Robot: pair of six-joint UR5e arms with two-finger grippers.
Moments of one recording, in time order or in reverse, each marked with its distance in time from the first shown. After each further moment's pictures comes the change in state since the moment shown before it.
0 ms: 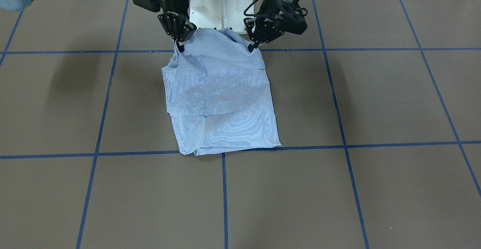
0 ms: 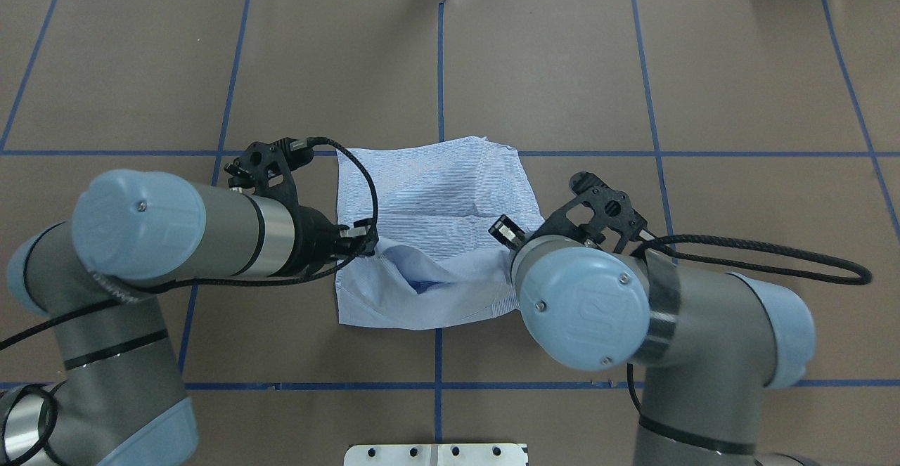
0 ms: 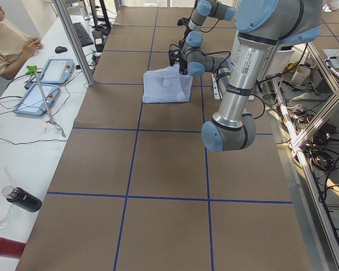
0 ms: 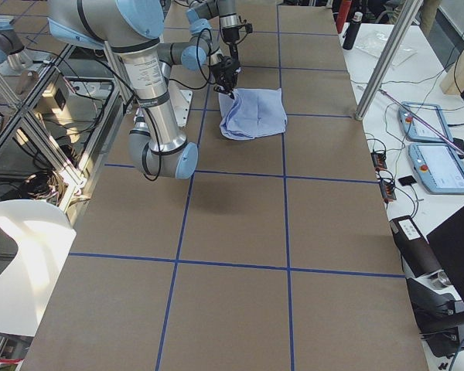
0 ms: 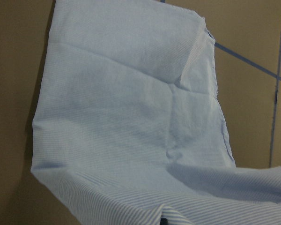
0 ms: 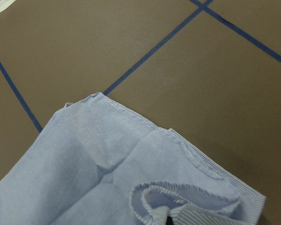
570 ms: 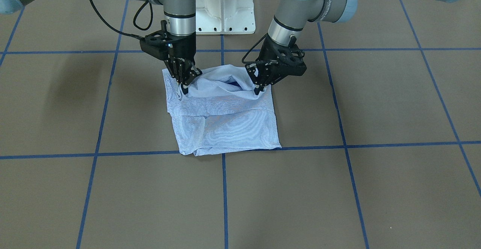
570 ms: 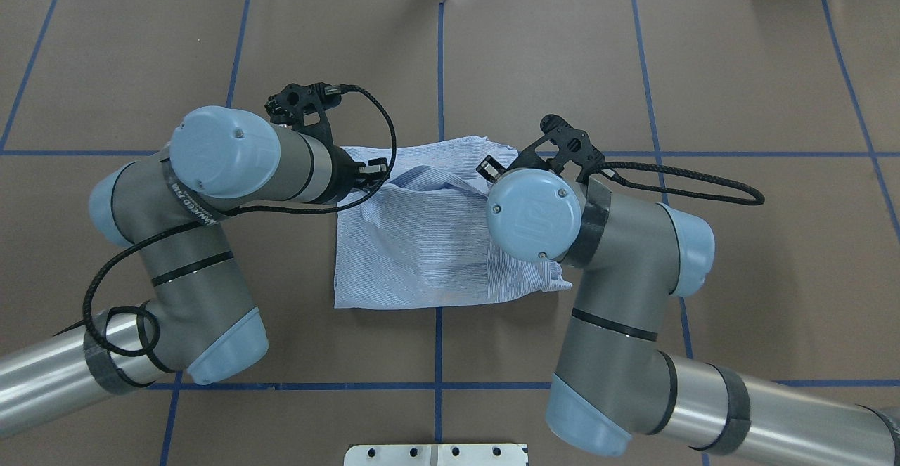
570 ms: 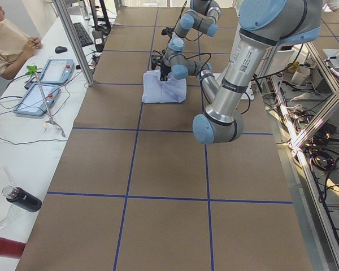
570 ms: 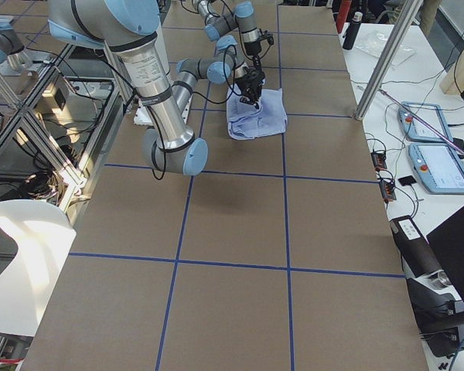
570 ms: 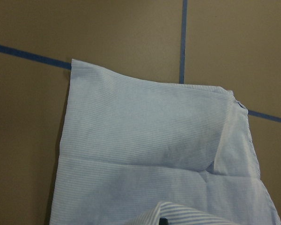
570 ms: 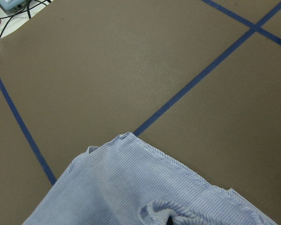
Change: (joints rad) left arm -0.089 -0.131 0.277 -0.046 0.042 0.133; right arm 0.128 0.071 -0.284 0.199 0.019 -0.097
